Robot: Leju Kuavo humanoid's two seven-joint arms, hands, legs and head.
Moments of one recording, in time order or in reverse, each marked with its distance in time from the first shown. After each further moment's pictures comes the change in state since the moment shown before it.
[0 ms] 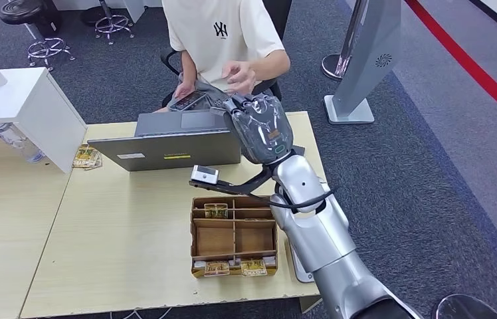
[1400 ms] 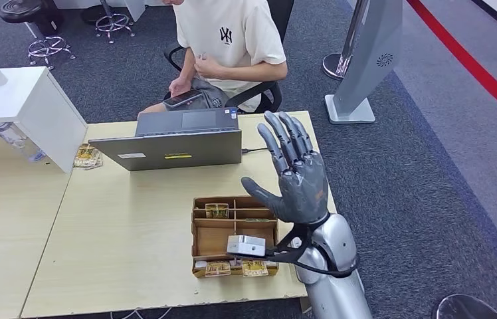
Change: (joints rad) left arm 0.025 0.000 0.004 0.000 -0.016 0.043 -0.030; right arm 0.437 0.059 -0.145 -0.417 -0.355 -0.002 -0.436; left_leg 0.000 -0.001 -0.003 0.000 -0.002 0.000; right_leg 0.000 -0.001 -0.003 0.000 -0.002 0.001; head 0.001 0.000
